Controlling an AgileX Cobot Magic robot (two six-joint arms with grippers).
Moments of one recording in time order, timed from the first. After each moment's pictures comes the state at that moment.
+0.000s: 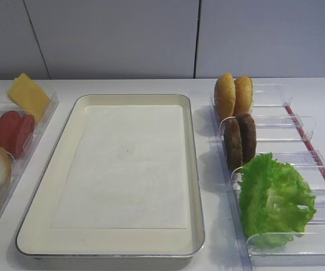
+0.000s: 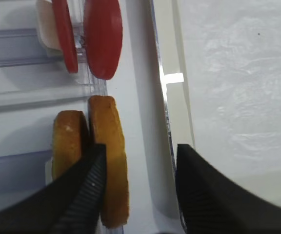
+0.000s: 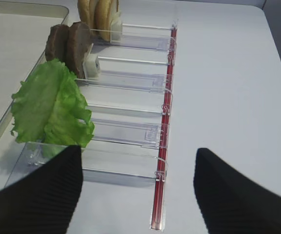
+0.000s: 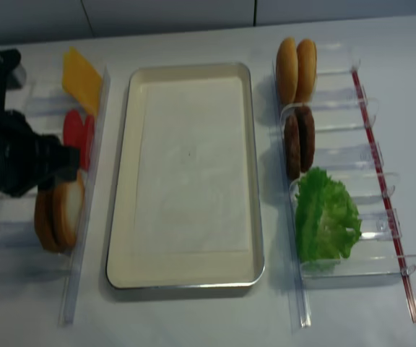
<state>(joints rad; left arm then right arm) 0.00 1.19 -0.87 -0.25 0.91 0.21 0.04 -0.02 -0.48 0.14 1.12 -0.08</state>
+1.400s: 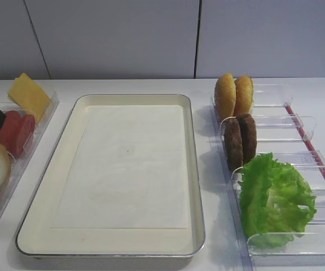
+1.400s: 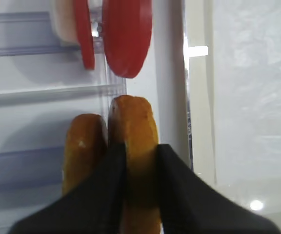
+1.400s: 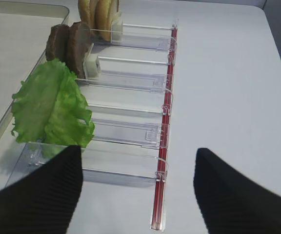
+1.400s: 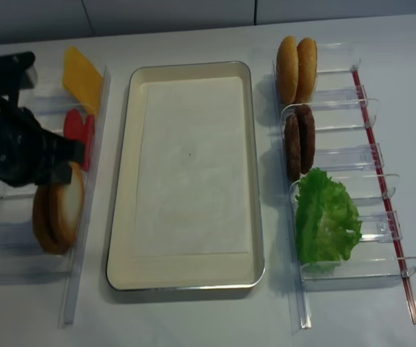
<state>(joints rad) 0.00 1.32 -0.97 -0.19 0.98 0.16 0.04 -0.02 -0.48 0.14 1.12 -0.08</state>
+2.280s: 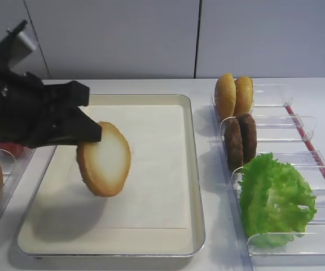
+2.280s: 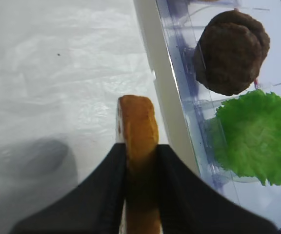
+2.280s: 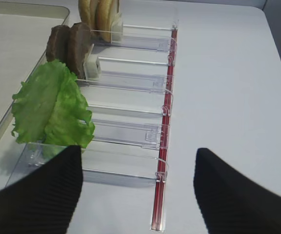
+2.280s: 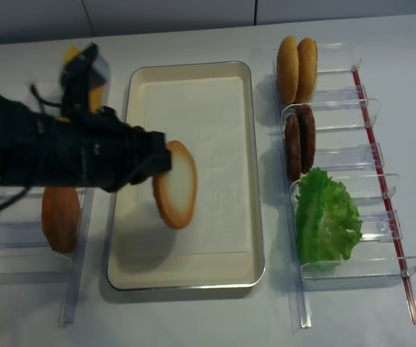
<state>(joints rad) -0.32 1.30 -0.80 -0.88 0.66 0.41 0.04 -0.02 -0.48 0.14 1.12 -0.08</state>
